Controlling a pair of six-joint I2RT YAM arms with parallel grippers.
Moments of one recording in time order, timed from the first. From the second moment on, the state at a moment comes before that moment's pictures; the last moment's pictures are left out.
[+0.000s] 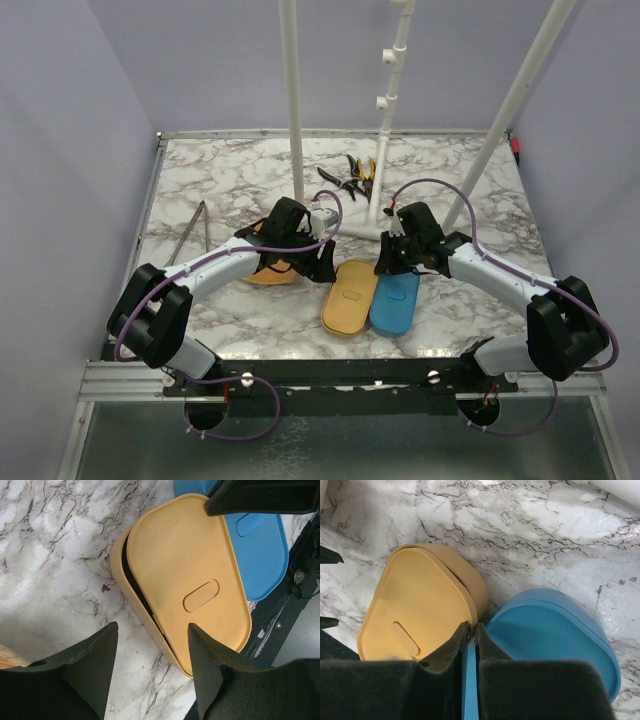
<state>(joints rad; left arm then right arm) -0.62 1.48 0.90 -0.27 0.54 -0.14 0.53 1.38 0.81 -0.36 -0.22 0.35</state>
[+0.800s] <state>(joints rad) -0.62 1.48 0.90 -0.27 0.53 -0.15 0.55 1.41 0.80 -0.31 -0.22 0.38</state>
